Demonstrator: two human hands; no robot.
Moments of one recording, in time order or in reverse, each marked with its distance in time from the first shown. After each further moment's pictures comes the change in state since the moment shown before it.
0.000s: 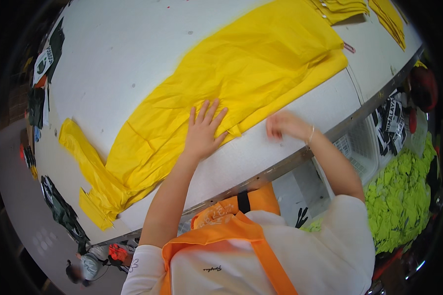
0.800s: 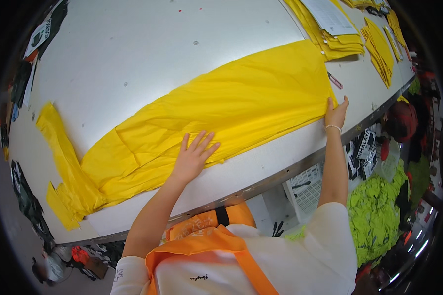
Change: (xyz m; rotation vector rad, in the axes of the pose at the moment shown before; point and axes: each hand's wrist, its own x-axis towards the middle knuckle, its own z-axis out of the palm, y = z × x) left_hand -0.035 0.006 0.028 -0.014 0.080 0.047; right_hand -0.048 0.000 -0.172 -0.866 1.665 0.257
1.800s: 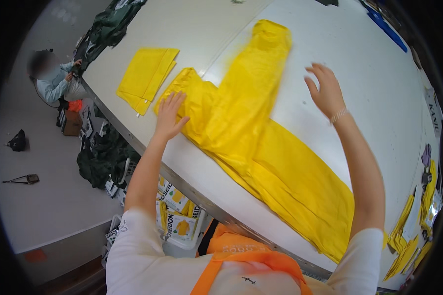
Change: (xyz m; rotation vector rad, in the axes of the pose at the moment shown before) left_hand -0.539 -0.274 -0.105 0.301 0.493 -1.134; right_hand -0.470 -0.657 -0.026 0.656 -0.396 -1.846
